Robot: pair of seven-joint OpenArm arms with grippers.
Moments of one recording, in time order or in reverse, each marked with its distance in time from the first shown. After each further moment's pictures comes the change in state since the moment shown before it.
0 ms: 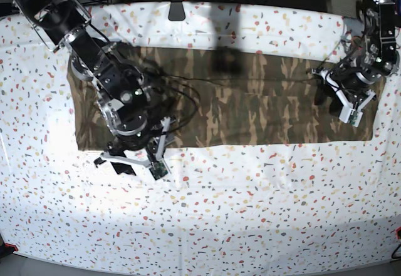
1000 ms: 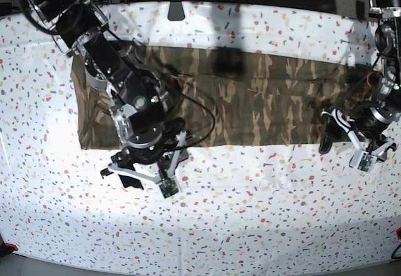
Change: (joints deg) left arm -6.3 -2.3 0.0 19.1 -2.0 1.2 5.0; right arm 1.3 -5.1 4.7 5.2 -3.8 -1.7 -9.3
